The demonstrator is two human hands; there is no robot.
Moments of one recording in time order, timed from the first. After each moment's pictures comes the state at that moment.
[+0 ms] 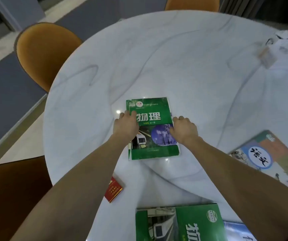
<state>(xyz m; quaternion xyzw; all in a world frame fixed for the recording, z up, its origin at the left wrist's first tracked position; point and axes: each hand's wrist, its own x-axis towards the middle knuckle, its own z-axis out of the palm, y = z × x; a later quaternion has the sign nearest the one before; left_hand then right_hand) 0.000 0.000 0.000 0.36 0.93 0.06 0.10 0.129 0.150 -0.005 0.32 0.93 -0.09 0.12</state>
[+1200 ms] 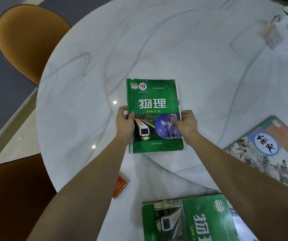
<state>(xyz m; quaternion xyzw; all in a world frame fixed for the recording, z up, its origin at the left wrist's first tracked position) 0.006 -0.003 -0.028 -0.02 0.71 0.63 0.30 0.129 0.139 -0.033 0.55 0.66 -0.50 -0.10</state>
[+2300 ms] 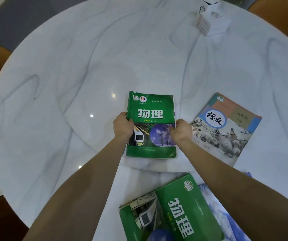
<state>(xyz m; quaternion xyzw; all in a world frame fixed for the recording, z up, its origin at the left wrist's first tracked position) 0.080 0.087 -0.029 0.24 0.87 0.32 0.28 0.245 0.163 -0.017 0.65 0.68 -0.34 -0.04</state>
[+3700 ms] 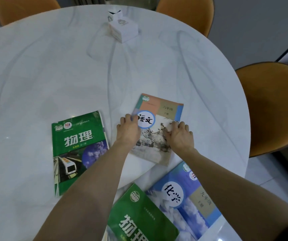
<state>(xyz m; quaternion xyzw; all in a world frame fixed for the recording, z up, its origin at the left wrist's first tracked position) 0.277 0.220 -0.037 0.65 0.75 0.01 0.14 0.457 0.219 -0.031 0.69 0.71 -0.15 0.02</state>
